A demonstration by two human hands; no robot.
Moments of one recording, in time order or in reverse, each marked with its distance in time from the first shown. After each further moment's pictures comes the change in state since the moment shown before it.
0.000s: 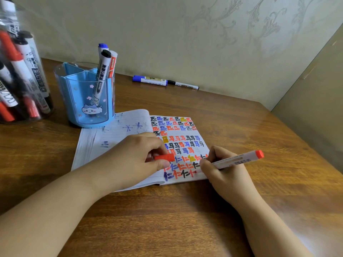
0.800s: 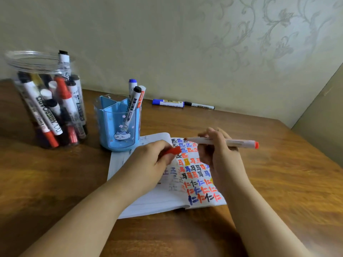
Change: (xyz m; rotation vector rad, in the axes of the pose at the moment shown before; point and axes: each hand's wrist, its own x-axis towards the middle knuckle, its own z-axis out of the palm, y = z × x) left_hand 0.005 -0.006 -0.023 -0.011 0.250 -0.152; right_hand 0.053 -0.065 0.037 0.704 0.059 -0.039
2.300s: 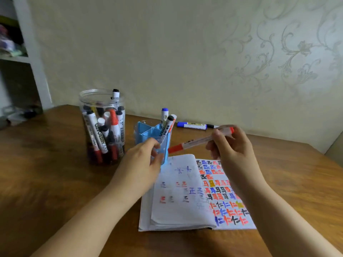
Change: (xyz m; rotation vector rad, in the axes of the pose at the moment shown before) left_hand -0.014 -0.016 -0.063 0.233 0.362 -0.043; right_hand 0.008 -0.034 0.039 -0.249 -0.045 -0.271
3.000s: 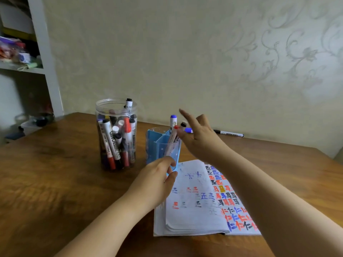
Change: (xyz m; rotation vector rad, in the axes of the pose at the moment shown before) left_hand -0.006 -0.019 0.010 0.012 -0.145 0.111; right_hand 0.057 -0.003 0.061 -0.752 -0.312 -0.212
